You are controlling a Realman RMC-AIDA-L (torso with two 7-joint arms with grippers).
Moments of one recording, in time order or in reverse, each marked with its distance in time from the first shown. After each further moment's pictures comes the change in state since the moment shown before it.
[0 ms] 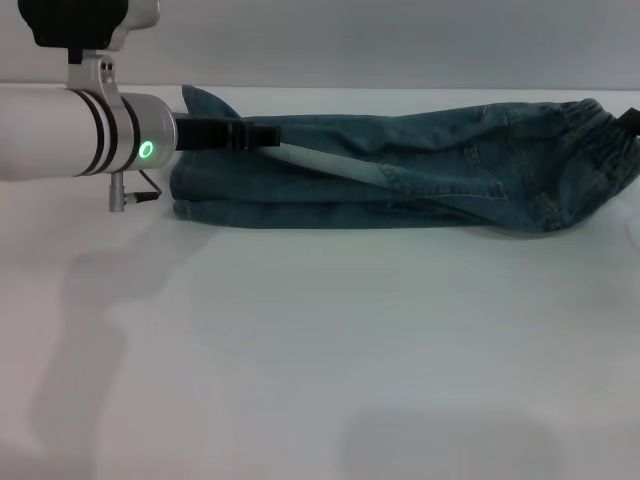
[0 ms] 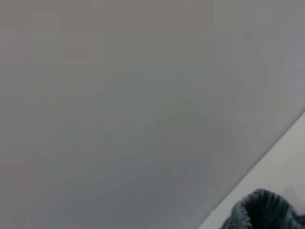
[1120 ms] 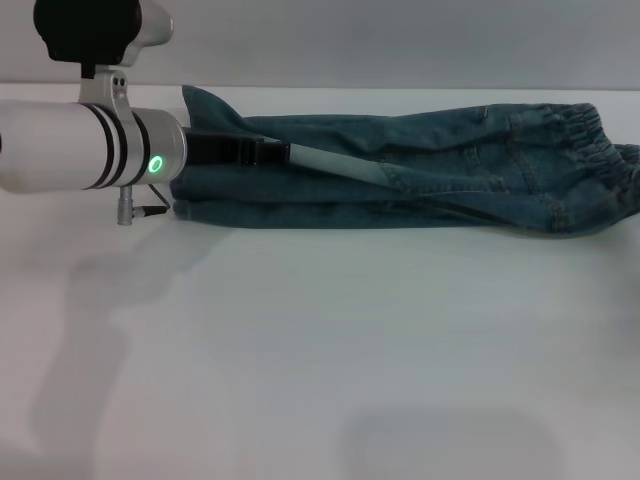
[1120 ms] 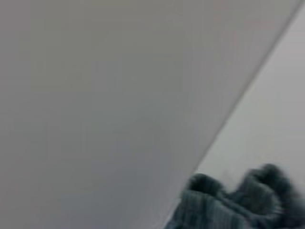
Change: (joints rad) left arm 0.005 0.003 0.043 -0.013 -0.029 0.001 0.009; right arm -0.143 0.015 -0.078 0.055 0.220 0.012 -0.066
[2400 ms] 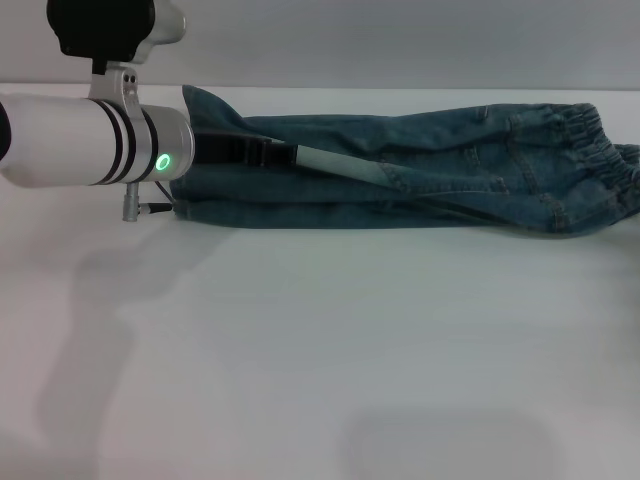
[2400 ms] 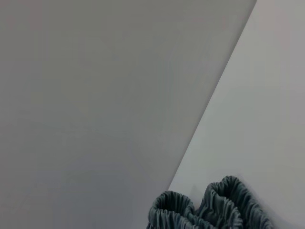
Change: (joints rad) left arm -0.026 0.000 0.000 -0.021 -0.001 -0.007 0.025; right arm 0.033 -0.014 0.038 0.122 0.087 -0.035 -0.073
